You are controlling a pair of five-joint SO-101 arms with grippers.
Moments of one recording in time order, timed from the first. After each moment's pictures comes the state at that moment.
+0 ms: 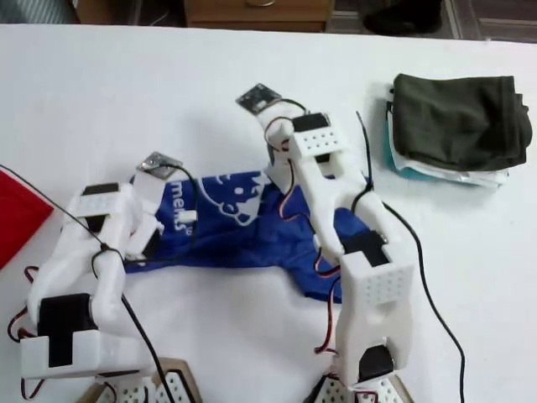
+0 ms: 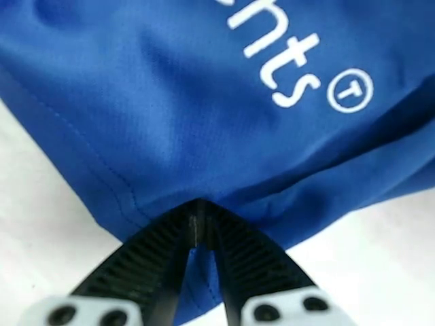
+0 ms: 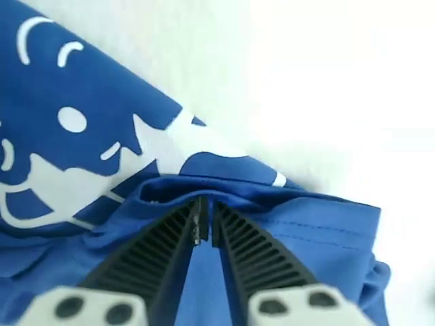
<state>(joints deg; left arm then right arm) -16.1 -0.4 42.9 59.6 -30.2 -19.3 30.2 -13.6 70.8 28.0</state>
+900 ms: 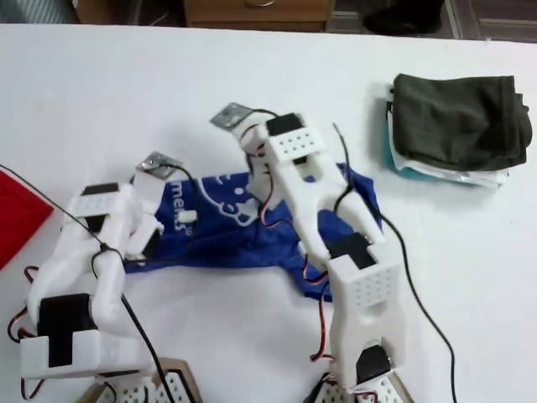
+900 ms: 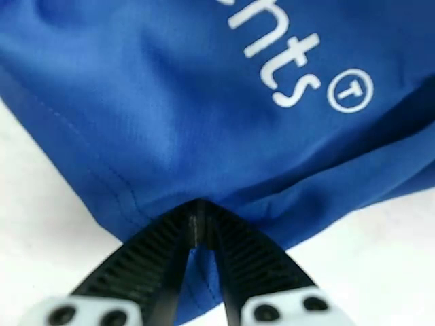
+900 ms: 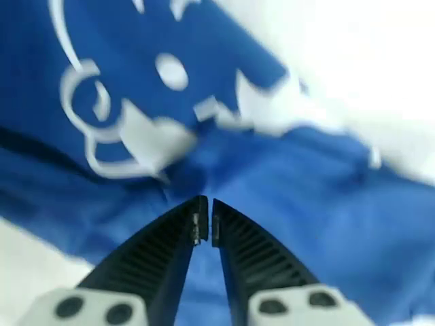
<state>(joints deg) -16.2 -0.4 42.9 59.6 -30.2 -23.3 30.2 -16.7 85.2 28.6</state>
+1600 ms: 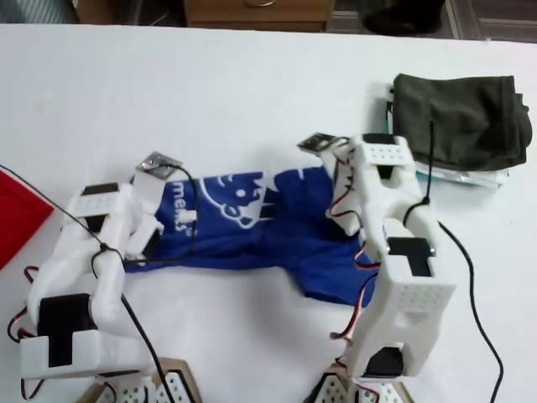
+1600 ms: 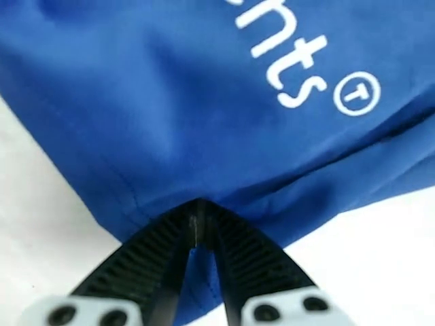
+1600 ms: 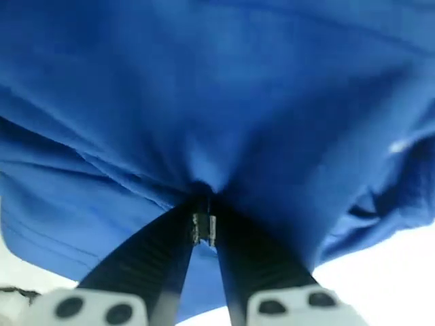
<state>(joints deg) -16.2 -0.4 42.9 59.6 -30.2 -0.8 24.7 5.4 80.8 45.9</state>
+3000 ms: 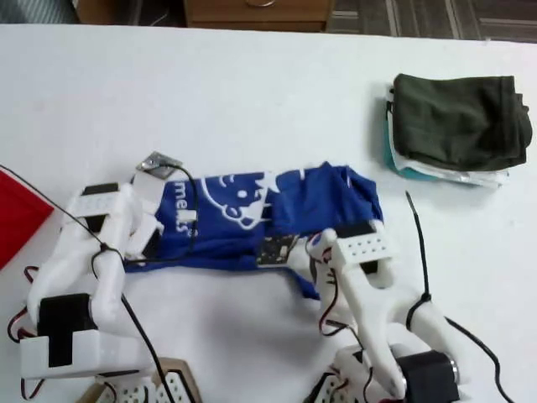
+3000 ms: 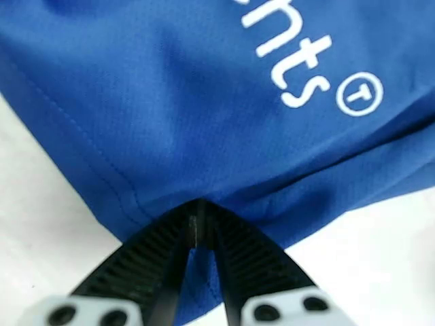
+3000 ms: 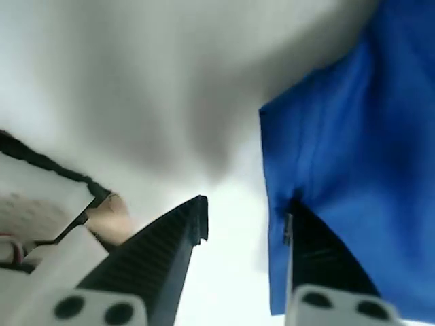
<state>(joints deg) -16.2 -0.4 42.9 59.6 -30.2 -15.9 -20.5 59.9 71.9 63.9</state>
